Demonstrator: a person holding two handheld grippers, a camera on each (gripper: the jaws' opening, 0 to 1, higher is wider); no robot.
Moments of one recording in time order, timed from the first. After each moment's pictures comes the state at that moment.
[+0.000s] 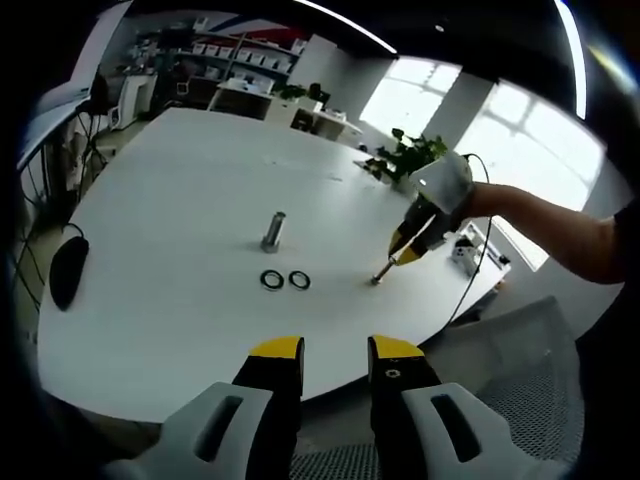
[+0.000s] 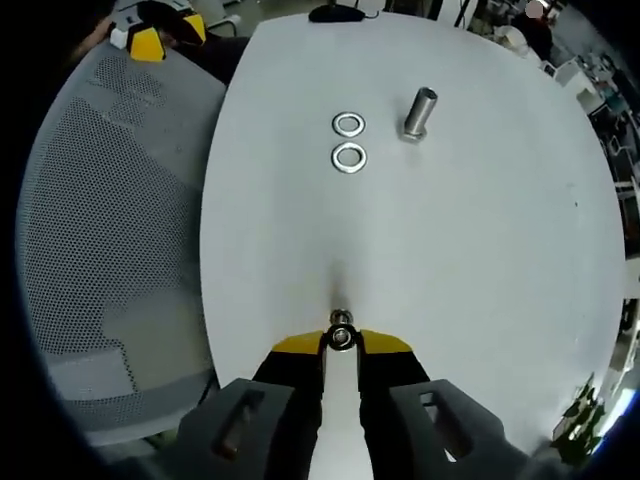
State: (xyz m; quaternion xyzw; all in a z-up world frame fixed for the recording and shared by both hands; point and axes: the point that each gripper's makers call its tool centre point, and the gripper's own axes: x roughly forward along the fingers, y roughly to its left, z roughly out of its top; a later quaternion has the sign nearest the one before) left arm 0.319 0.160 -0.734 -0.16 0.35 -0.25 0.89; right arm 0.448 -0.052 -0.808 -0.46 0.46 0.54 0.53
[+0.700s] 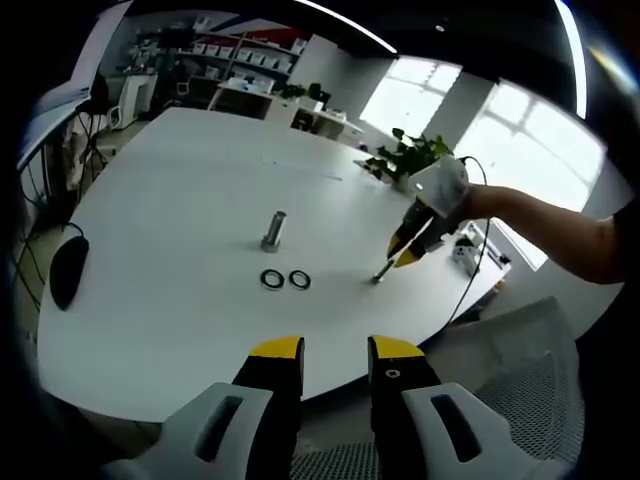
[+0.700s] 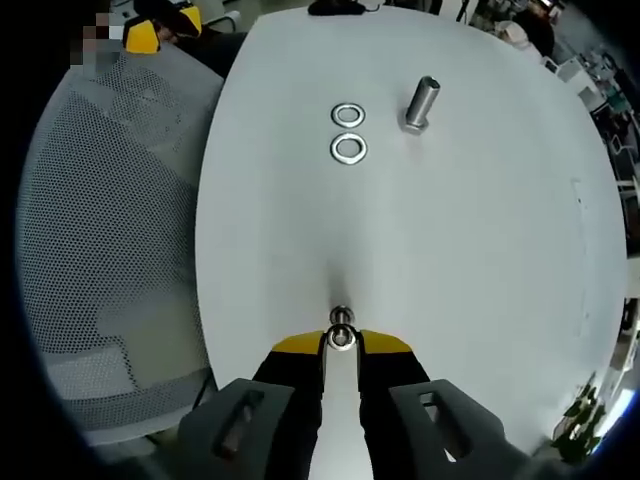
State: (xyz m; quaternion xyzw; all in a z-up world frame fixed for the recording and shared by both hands) left arm 0.319 0.161 -0.735 -0.15 0.35 -0.25 0.89; right arm 0.446 -0.057 -0.821 -0.47 0.47 0.53 0.52
